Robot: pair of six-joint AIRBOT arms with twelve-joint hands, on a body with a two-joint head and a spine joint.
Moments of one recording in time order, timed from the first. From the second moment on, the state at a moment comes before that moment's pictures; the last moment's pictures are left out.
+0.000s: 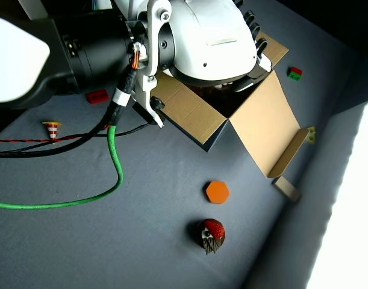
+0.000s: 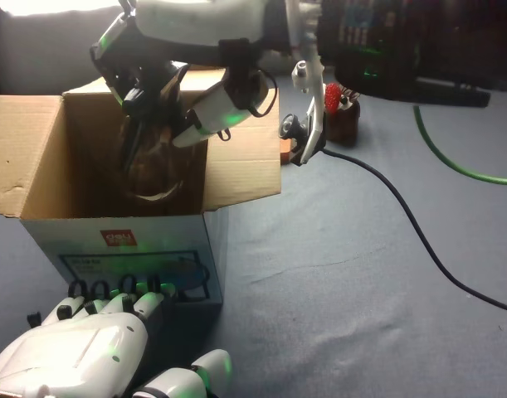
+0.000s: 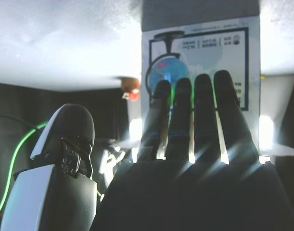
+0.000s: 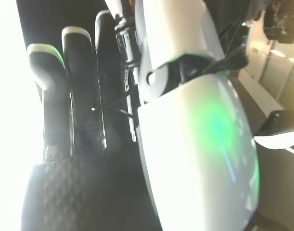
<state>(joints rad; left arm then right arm) 0.88 -0.92 0.27 -1.37 -1.28 1.83 -0.04 -1.46 1.32 -0.87 0.19 -0.13</state>
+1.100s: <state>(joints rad) 0.90 -0.92 0.29 -1.32 -1.24 1.80 -0.06 -1.51 1.33 -0.83 0.13 -0.29</state>
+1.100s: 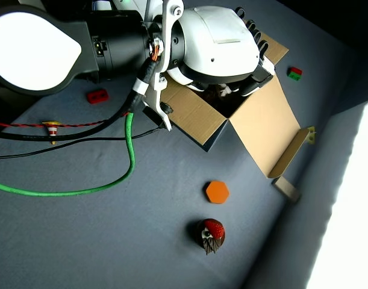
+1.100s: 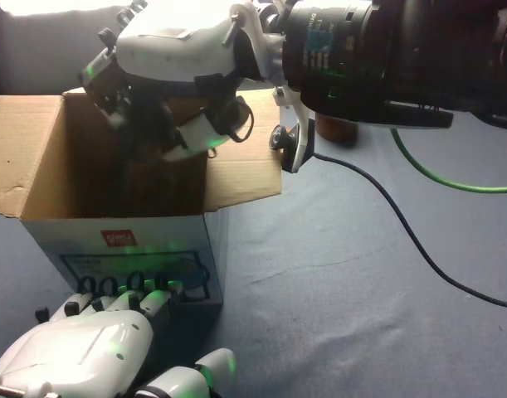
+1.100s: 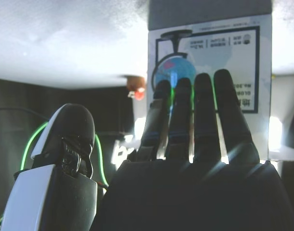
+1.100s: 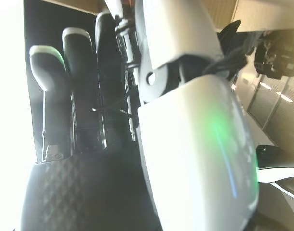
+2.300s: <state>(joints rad) 0.37 -0.92 0.12 -1.87 -1.45 2.15 0.02 -0.98 0.90 -0.82 -0.05 0.08</state>
